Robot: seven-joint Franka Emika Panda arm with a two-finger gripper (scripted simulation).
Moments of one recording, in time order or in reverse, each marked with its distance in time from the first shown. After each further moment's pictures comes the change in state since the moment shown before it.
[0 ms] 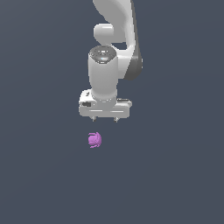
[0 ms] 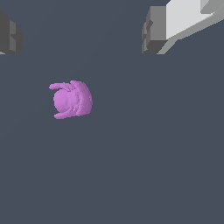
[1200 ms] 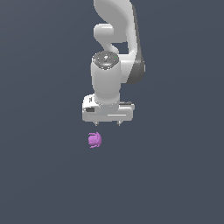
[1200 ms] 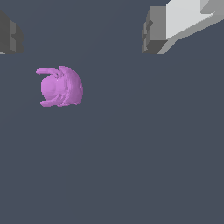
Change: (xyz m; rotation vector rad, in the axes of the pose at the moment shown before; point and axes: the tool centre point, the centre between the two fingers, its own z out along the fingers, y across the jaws) arm 0.014 -0.014 0.010 0.019 0.019 -0.055
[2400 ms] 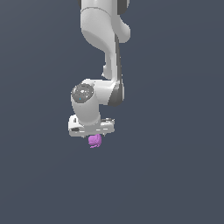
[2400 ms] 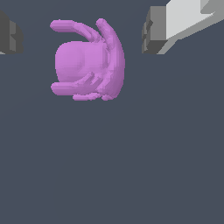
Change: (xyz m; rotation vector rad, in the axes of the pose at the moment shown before) arm 0.005 0.072 0.092 0.012 -0.052 -0.101
